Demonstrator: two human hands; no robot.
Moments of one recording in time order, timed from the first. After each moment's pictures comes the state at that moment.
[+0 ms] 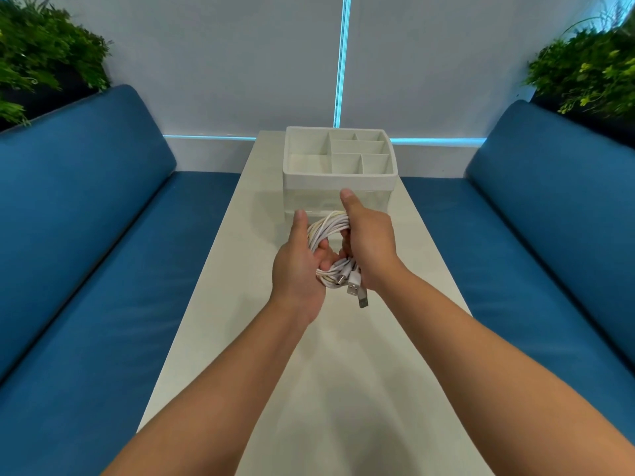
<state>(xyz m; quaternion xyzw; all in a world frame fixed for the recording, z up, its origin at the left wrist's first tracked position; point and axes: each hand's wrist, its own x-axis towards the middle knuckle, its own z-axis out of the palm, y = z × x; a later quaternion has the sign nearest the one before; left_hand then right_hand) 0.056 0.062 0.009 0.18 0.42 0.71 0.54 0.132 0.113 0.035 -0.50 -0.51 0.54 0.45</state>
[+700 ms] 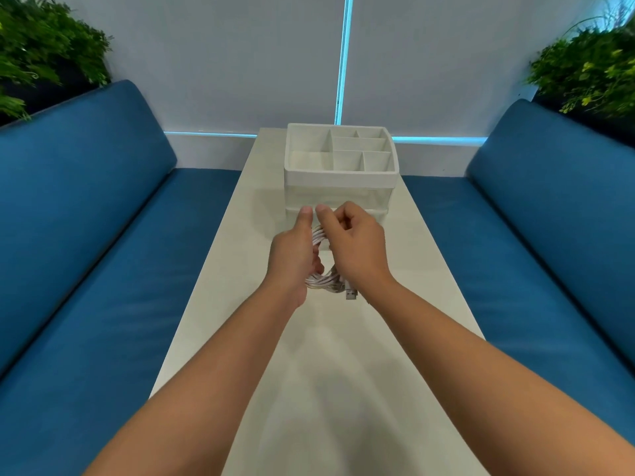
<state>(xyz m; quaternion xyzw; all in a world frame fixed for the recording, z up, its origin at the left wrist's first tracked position) 0.040 0.074 0.012 0.24 0.62 0.59 0.45 0.125 0.105 0.014 -0.46 -0.67 0.35 0.47</state>
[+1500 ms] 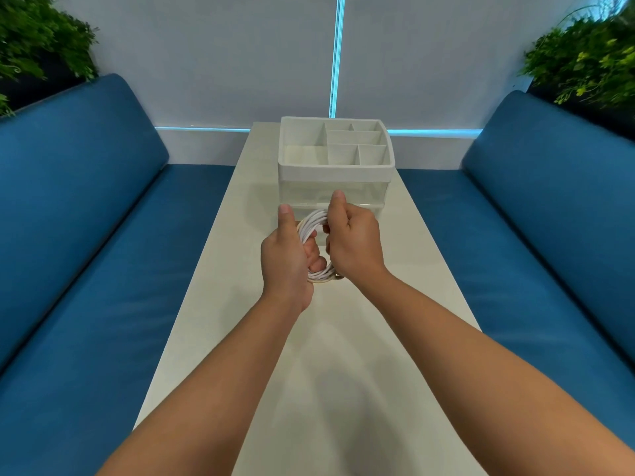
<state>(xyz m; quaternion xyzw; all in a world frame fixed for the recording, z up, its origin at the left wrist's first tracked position) 0.049 0.065 0.005 0.19 0.51 0.71 0.46 0.122 0.111 0.011 -0.46 -0.66 0.35 0.48</state>
